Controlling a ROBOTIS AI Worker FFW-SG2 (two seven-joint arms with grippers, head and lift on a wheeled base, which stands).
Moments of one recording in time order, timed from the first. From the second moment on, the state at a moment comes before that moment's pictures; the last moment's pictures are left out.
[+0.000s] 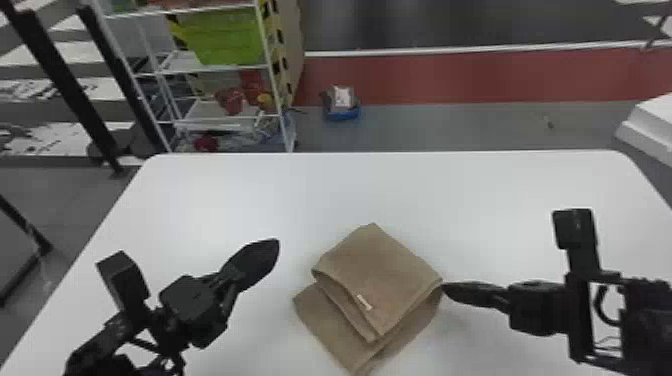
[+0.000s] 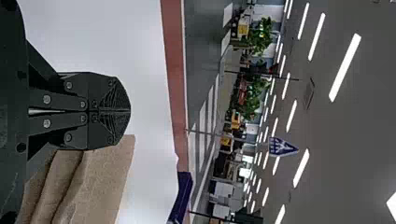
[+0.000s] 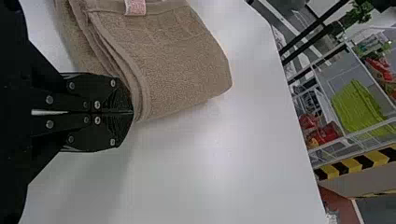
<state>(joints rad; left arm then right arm) 0.45 0.10 0.25 -2.04 0.21 0.23 -0.75 0.05 0.00 -0.05 -1.99 0.16 1.21 0.91</state>
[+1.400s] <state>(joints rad) 0.49 0.10 0.26 -2.09 0.21 0.27 -0.75 0.05 0.00 0.00 -2.06 0.22 1.11 0.84</state>
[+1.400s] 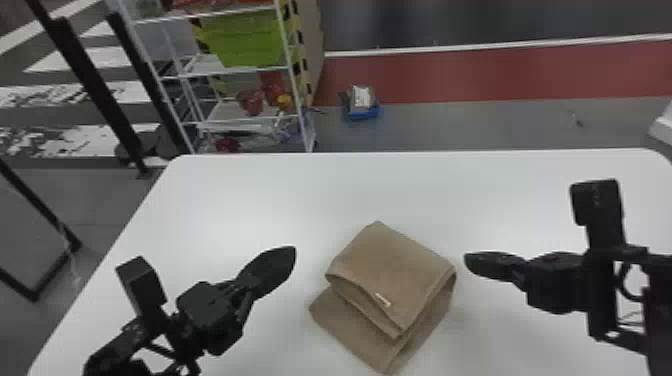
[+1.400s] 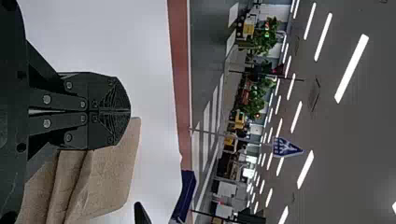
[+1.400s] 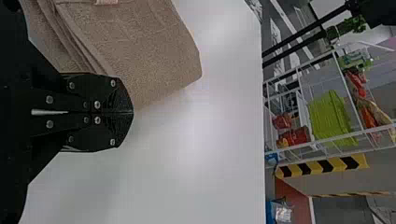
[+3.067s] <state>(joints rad) 0.50 0.10 0.31 -2.10 0.24 0.32 -0.78 -0.27 0.00 0.16 -1.60 0.19 0.96 0.90</state>
